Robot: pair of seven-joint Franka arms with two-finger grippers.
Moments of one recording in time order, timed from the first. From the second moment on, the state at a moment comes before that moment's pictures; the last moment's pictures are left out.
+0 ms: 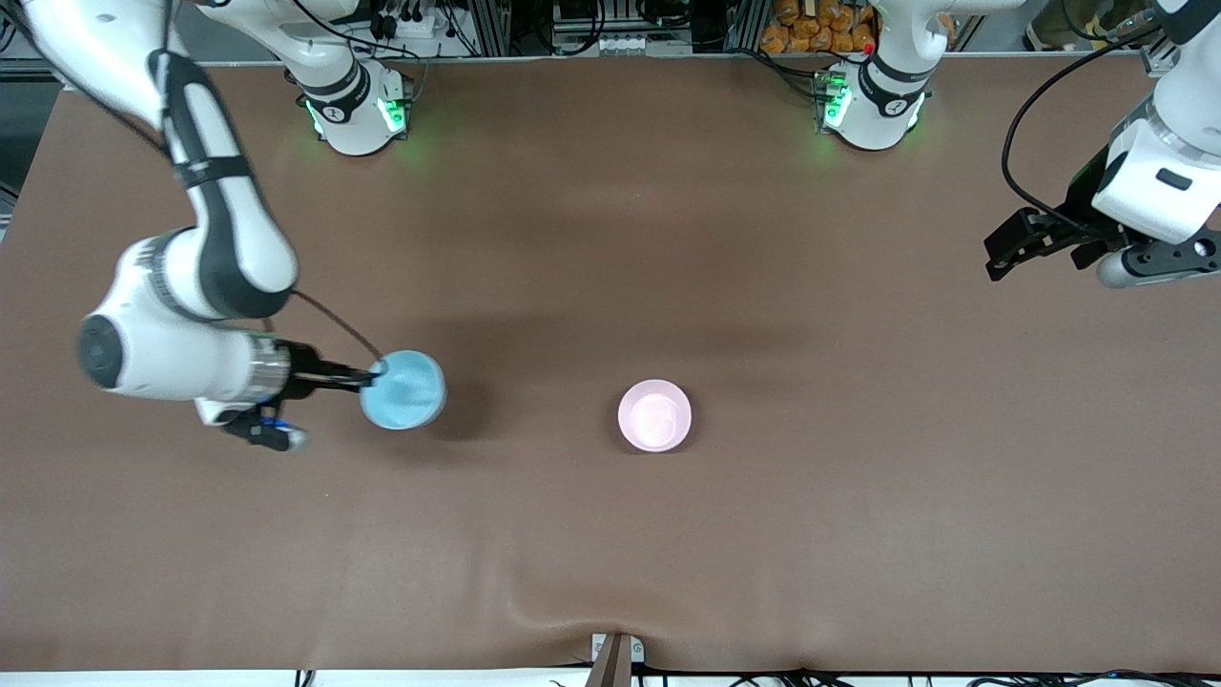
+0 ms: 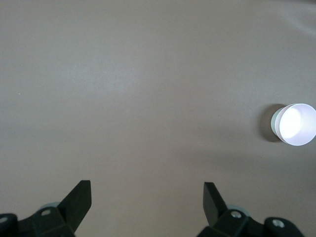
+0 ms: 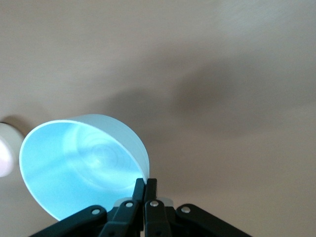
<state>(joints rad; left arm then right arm) -0.06 0.00 -0.10 -1.59 0.03 1.65 -0.30 0.11 0.42 0.09 -1.70 0.38 1.97 0.34</state>
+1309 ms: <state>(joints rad) -0.07 0.03 -0.10 -1.59 0.03 1.71 -0.30 0.56 0.67 0.09 -1.50 0.47 2.39 1.09</state>
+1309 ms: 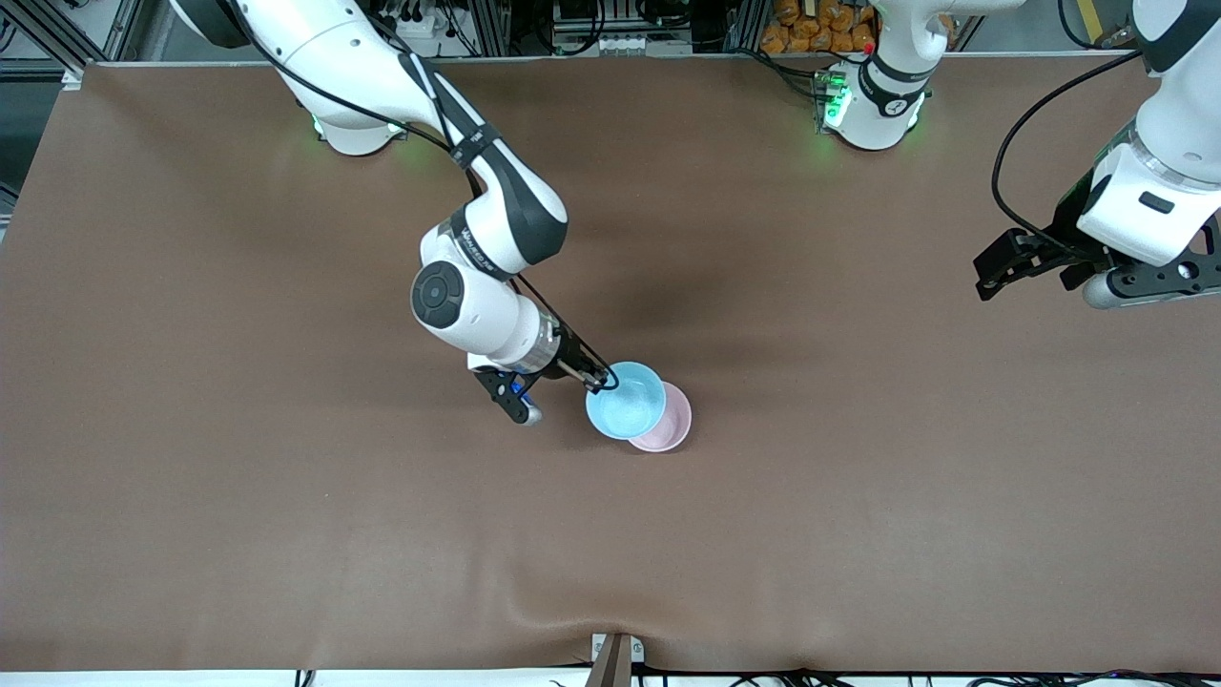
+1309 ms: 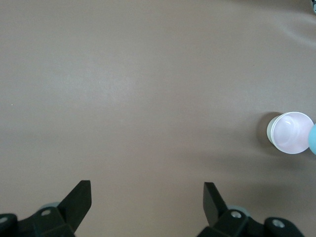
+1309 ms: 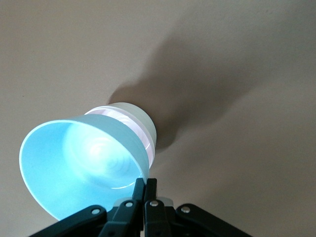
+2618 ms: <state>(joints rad) -0.07 0.04 -0.10 -1.59 0.03 1.79 -0.30 0.61 0.79 0.07 -1.42 0.46 2.46 1.09</state>
